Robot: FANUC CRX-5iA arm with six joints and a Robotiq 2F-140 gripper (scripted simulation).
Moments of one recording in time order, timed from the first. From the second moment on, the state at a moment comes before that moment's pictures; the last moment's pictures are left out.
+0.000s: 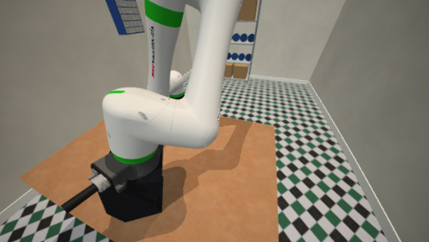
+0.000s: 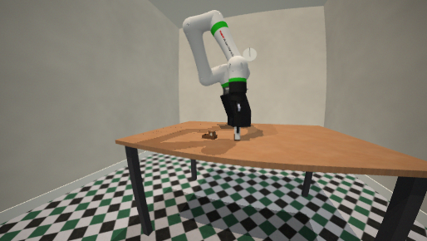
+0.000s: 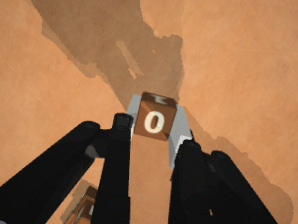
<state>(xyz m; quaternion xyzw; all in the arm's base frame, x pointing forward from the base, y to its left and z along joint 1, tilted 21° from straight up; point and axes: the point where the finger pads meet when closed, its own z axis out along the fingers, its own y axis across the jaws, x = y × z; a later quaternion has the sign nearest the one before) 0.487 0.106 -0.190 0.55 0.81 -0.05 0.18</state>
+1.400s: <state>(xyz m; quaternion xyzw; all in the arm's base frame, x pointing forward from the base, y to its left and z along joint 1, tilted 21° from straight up) 0.487 0.106 -0.190 0.55 0.81 -0.05 0.18</state>
